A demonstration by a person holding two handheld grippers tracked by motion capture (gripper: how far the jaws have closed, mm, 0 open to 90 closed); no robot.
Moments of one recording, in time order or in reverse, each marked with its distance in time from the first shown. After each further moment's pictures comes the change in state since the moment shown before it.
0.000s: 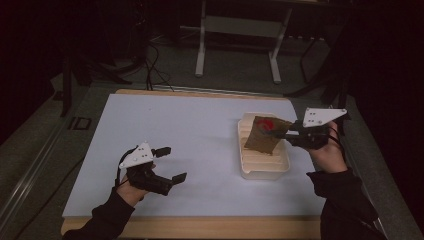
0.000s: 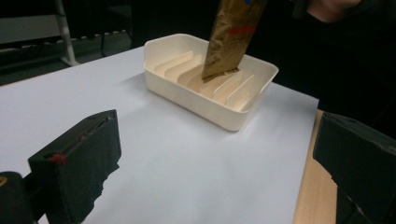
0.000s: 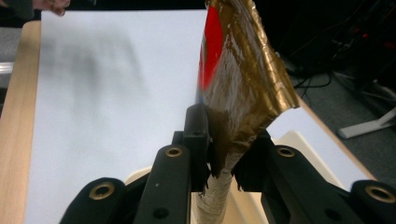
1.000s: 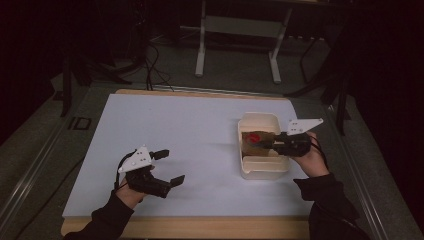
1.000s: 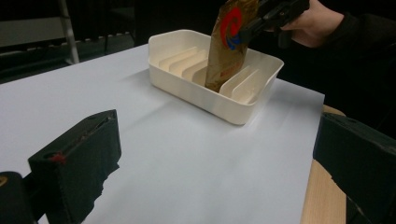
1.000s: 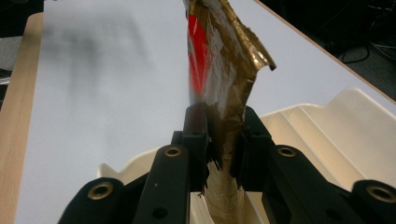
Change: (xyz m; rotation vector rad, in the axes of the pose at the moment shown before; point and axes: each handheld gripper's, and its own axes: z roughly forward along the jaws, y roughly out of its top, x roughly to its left) left arm 0.003 -0.014 0.000 -0.007 0.008 0.008; right arm -0.003 -0.048 0.049 0.021 0.069 0.108
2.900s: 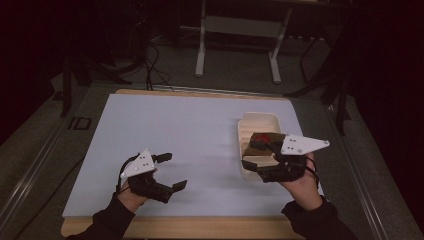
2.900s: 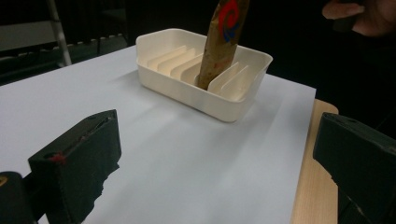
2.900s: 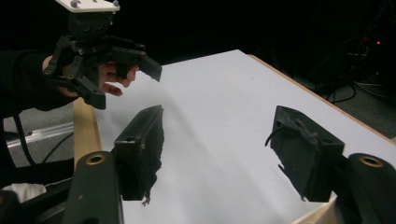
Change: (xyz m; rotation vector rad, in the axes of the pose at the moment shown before) left arm -0.010 -0.002 0.001 0.003 -0.022 0.033; right arm 0.120 0.065 -0.012 -0.193 -0.062 0.053
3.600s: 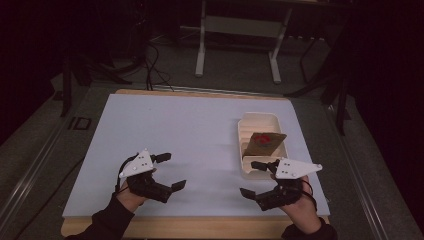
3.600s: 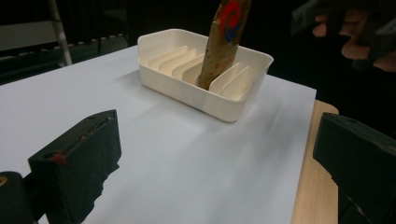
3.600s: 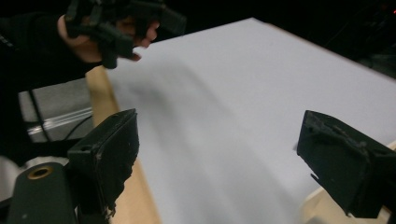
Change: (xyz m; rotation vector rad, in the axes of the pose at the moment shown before) left arm 0.002 -0.001 -0.002 -0.004 0.000 -0.004; right arm 0.033 -0.043 0.001 0.064 0.017 0.060
